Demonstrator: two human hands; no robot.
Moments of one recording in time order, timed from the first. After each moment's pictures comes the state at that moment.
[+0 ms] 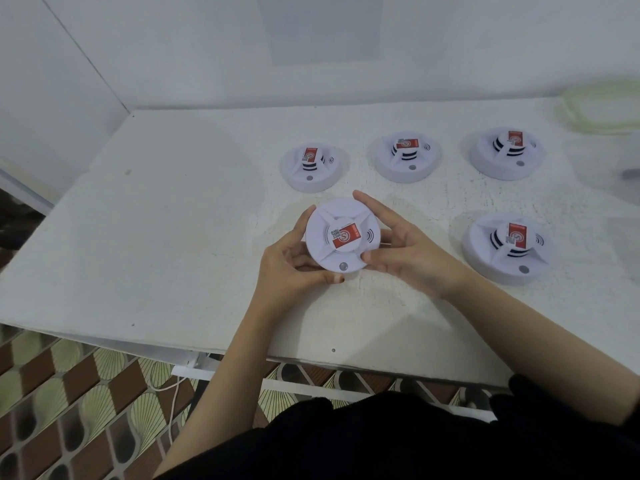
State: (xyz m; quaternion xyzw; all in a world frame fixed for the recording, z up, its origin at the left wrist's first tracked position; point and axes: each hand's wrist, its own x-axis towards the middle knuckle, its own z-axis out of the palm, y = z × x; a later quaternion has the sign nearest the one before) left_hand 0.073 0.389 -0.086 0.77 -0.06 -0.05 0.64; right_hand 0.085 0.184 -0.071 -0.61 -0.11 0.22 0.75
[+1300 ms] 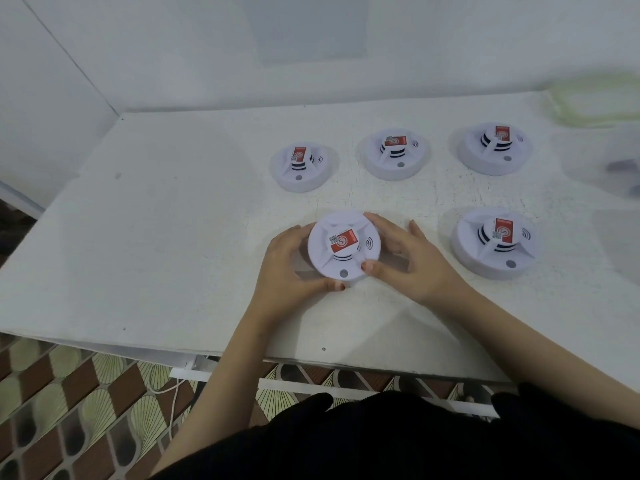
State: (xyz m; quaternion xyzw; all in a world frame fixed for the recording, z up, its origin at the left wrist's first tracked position) left_hand 0.073 0.383 -0.087 0.88 -0.13 0.00 0.46; right_hand 0.061 0.168 -0.083 -0.86 -0.15 0.04 0.49
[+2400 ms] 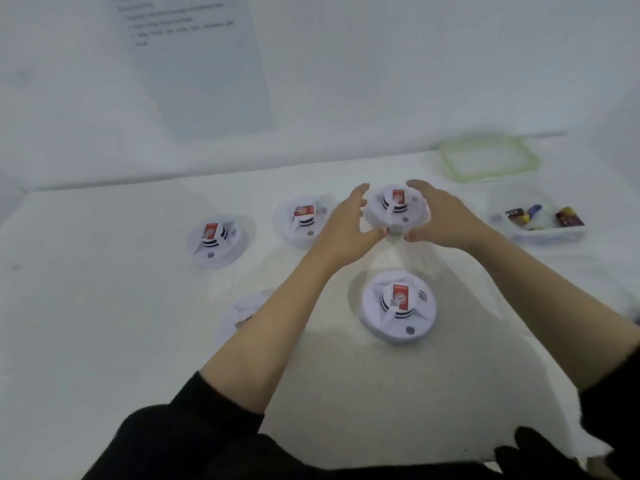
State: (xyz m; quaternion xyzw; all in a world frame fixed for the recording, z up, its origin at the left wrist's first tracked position) left_hand 0.187 0.166 -0.030 0.86 -0.23 -0.10 0.44; right_hand 0.170 -0.019 -0.029 -0.96 0.07 0.05 0.27
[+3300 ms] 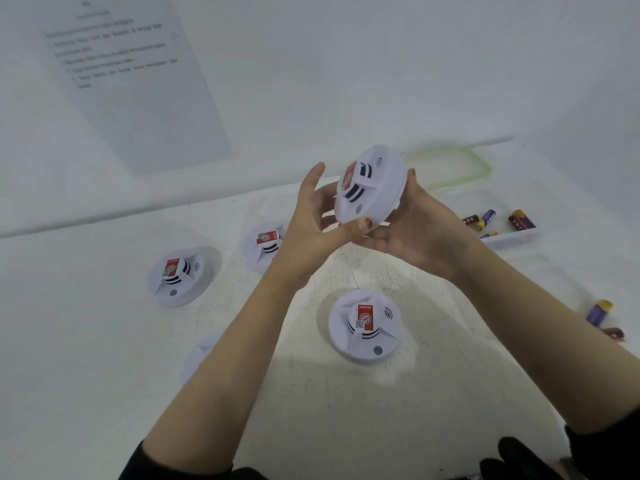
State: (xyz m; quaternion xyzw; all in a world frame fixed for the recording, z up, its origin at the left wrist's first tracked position) left_hand 0.174 0.157 0.008 0.72 -0.24 -0.12 0.64; right_hand 0.129 -0.014 0.011 -0.50 -0.03 0.11 0.86
